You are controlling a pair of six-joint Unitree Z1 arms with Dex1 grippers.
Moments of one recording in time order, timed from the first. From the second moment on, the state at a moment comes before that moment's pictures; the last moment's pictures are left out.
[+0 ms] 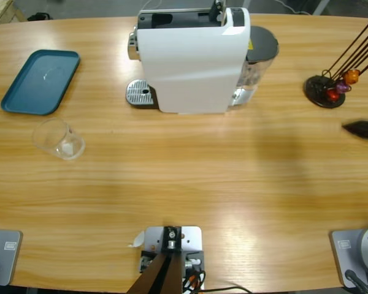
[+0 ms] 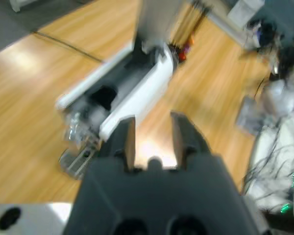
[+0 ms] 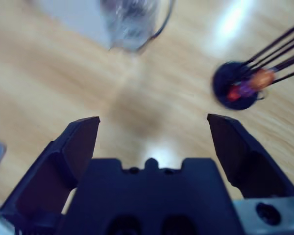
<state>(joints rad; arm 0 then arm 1) -0.62 1.52 -1.29 0.38 -0.45 0.00 0.72 0.99 -0.87 0.72 -0.22 0.16</state>
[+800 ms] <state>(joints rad) -0.62 1.11 -0.91 0.50 -0.23 0.21 0.44 1.34 -0.48 0.00 -0.53 0.36</state>
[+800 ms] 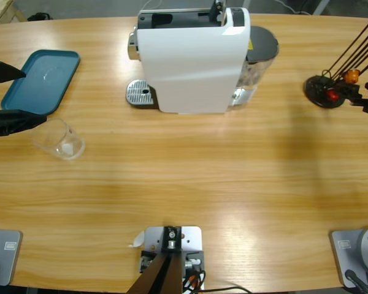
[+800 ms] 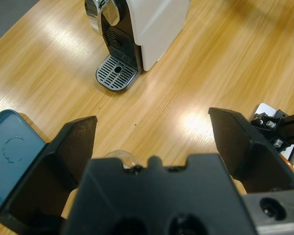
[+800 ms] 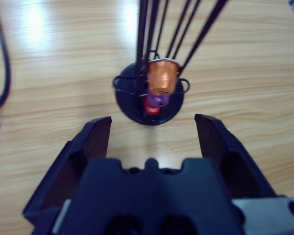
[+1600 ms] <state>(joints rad) -0.62 1.12 -0.91 0.50 -0.23 0.20 0.23 1.47 -0.35 -0.42 -0.38 0.23</state>
